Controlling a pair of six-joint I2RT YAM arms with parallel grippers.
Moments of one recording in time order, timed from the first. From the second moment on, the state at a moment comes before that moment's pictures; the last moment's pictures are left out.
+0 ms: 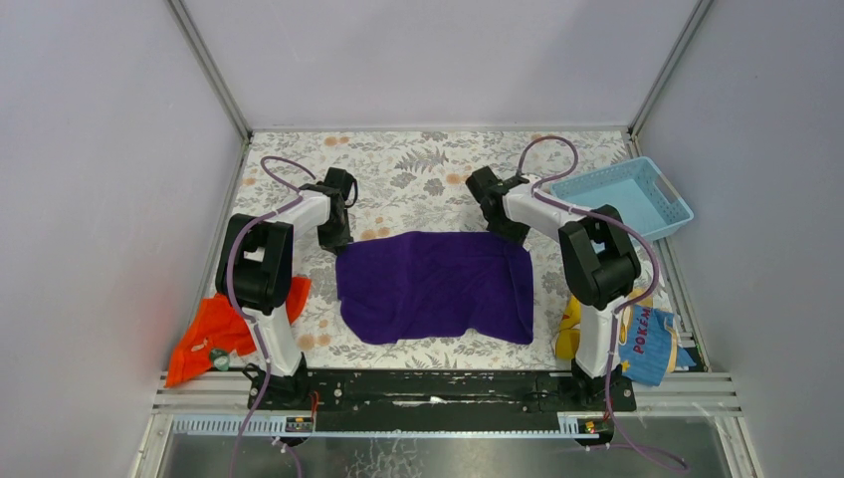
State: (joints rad) left arm -0.18 1.87 1.20 -0.66 -0.17 -0.37; right arm 0.50 1.98 1.41 -0.82 0.60 0.99
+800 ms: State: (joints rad) left arm -0.18 1.87 1.20 -0.66 -0.16 -0.36; right arm 0.49 1.75 1.42 -0.77 0.64 0.80
